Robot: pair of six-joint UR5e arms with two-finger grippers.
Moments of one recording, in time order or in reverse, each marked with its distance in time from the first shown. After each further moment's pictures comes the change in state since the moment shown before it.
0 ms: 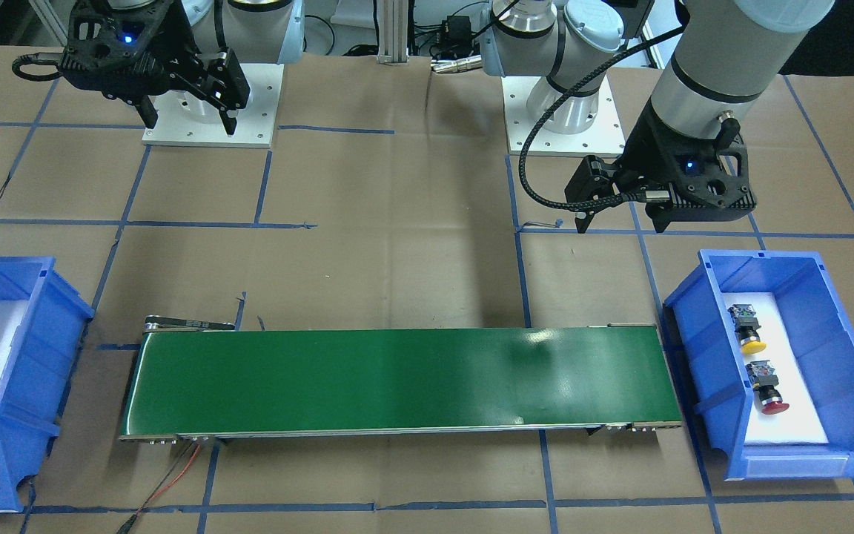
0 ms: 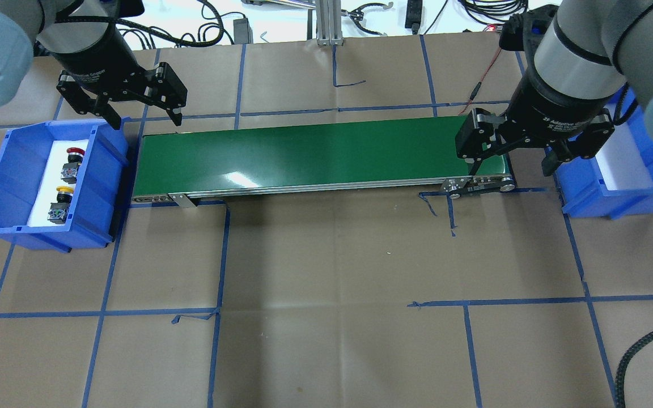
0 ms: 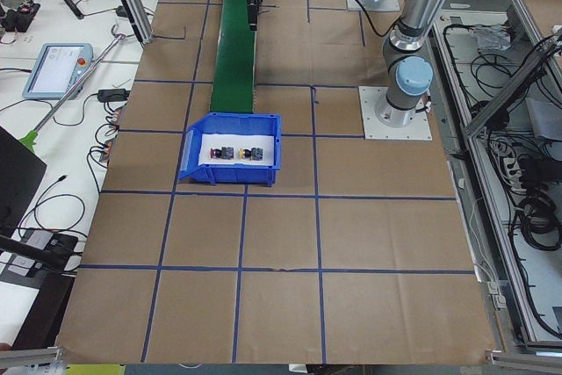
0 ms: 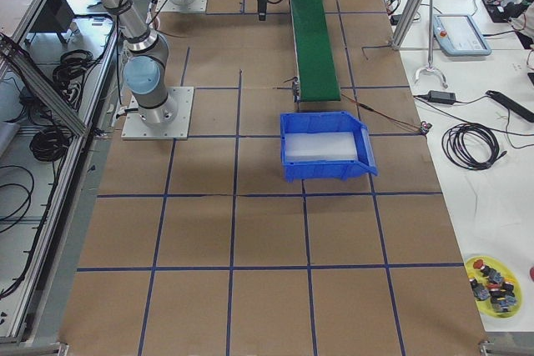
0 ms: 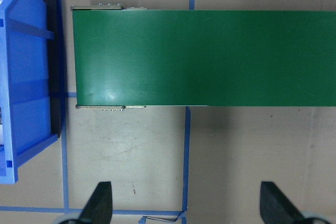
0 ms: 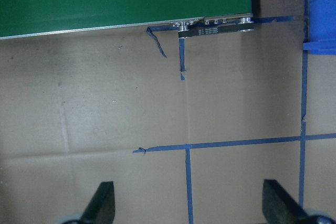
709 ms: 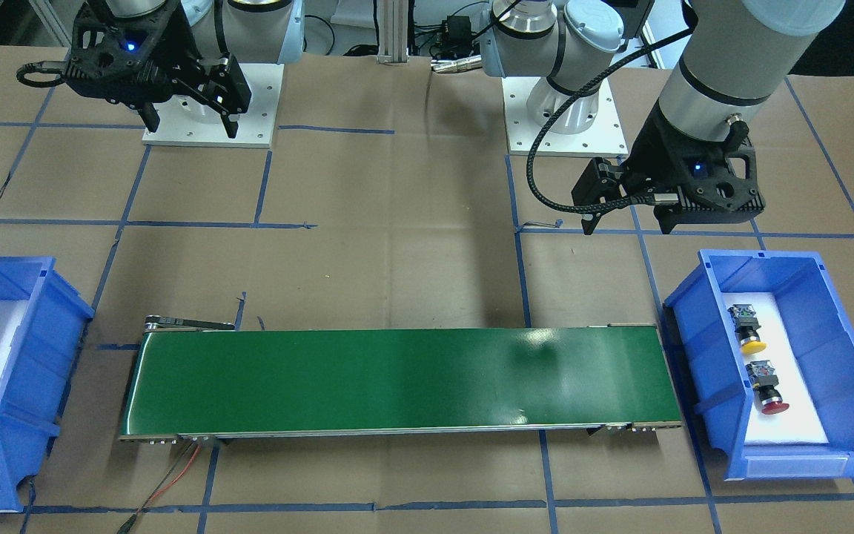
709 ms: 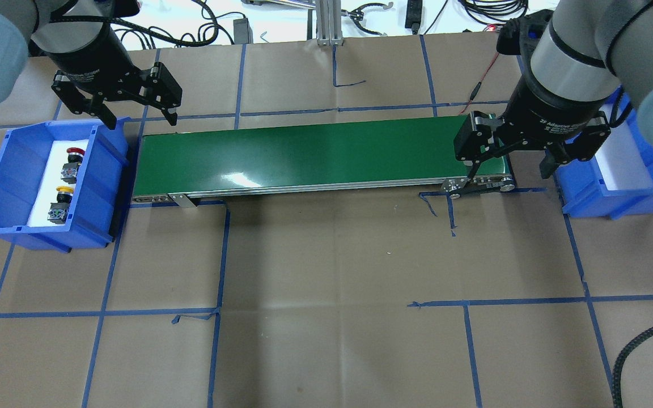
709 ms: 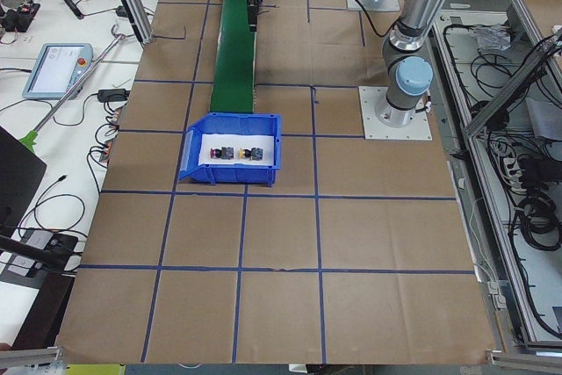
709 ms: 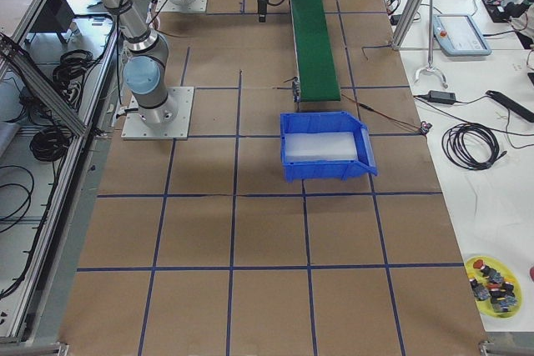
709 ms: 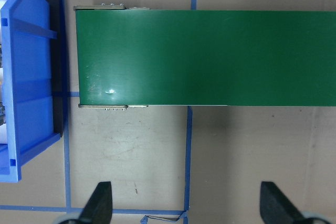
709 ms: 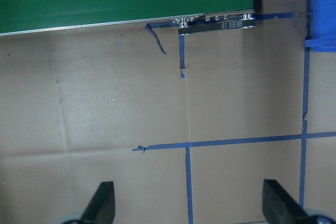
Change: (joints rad) left arm 0.036 -0.005 0.003 -0.001 0.002 0.029; right arm 0.000 0.007 0.004 0.001 0.000 -0.001
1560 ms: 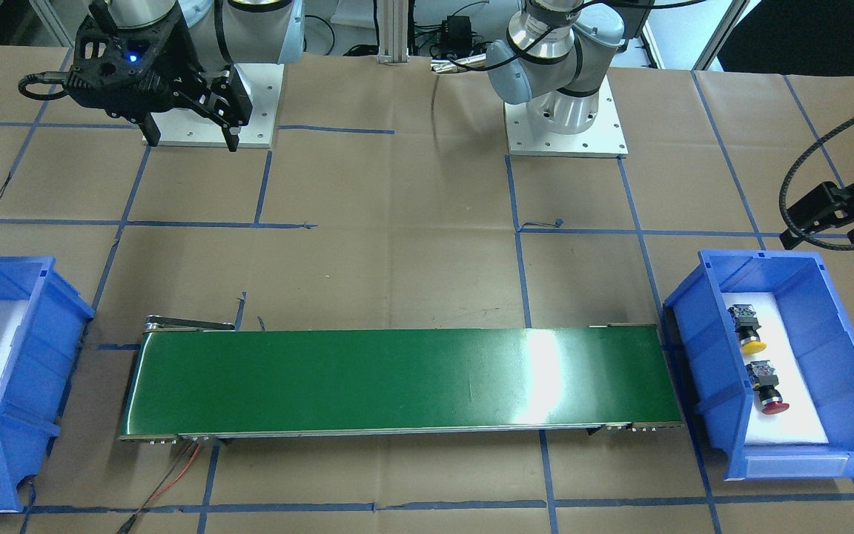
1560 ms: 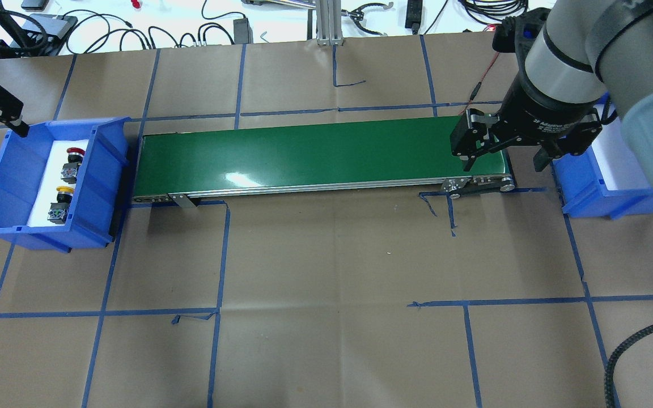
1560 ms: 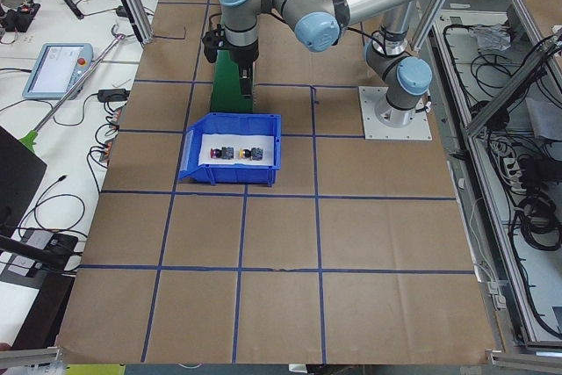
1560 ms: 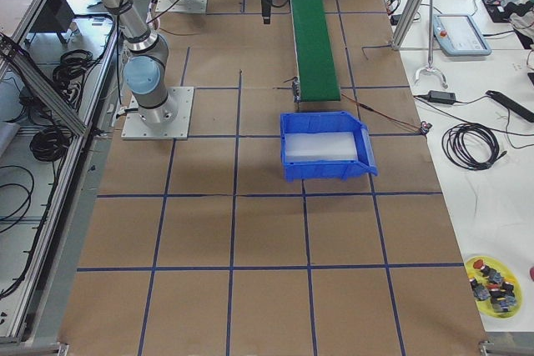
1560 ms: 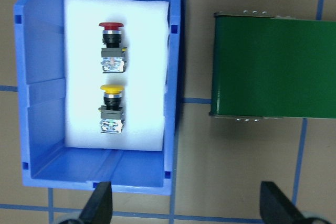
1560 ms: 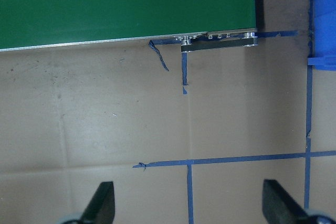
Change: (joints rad) left arm 0.458 -0.064 0.012 0.025 -0.003 0.442; right arm 0.001 0.002 0.034 -0.084 0.001 -0.008
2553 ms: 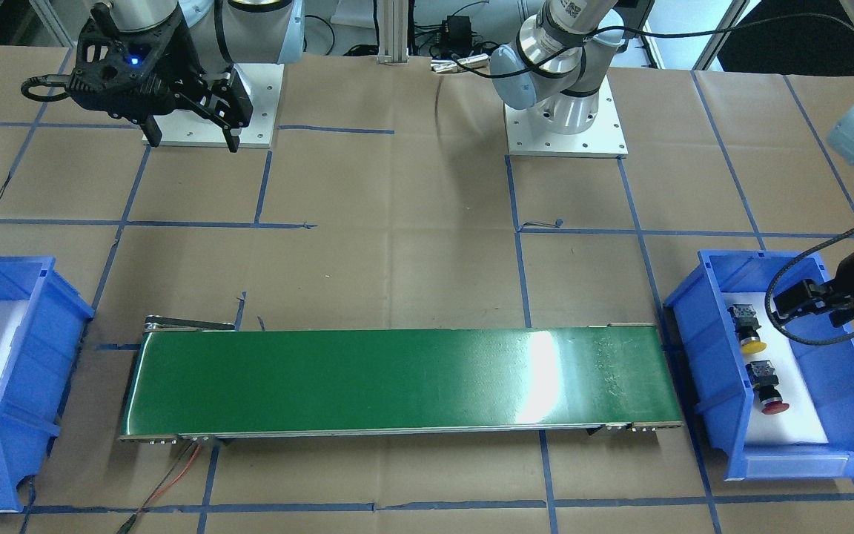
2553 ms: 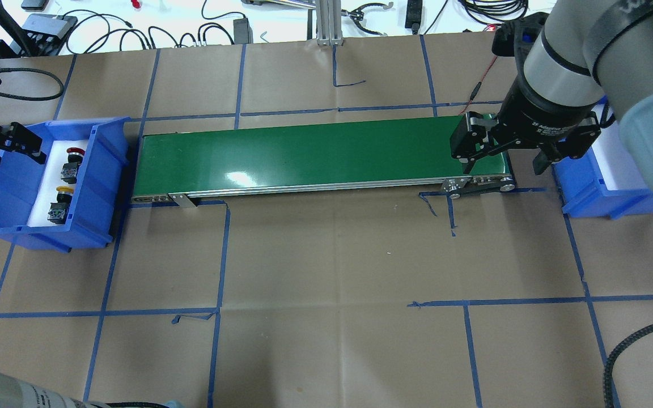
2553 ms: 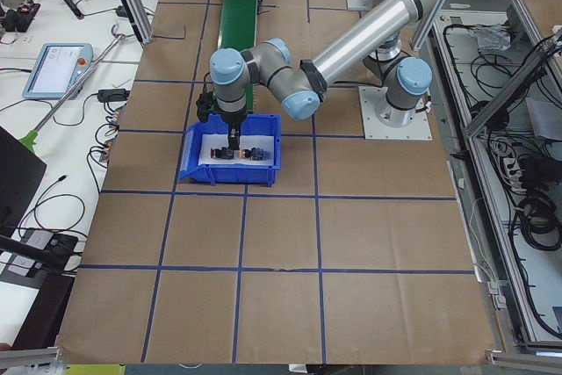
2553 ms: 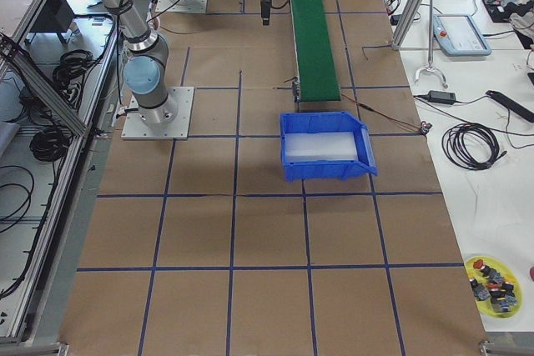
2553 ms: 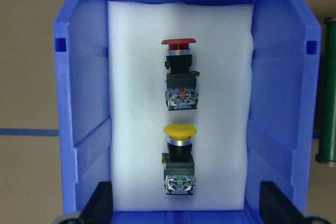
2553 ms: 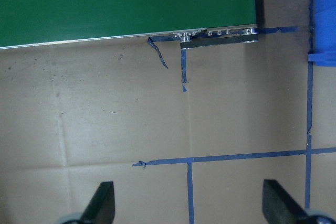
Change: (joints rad) left arm 0.053 -0.199 -0.149 0.370 -0.009 0.091; right arm 0.000 0.000 0.004 0.005 -0.001 0.006
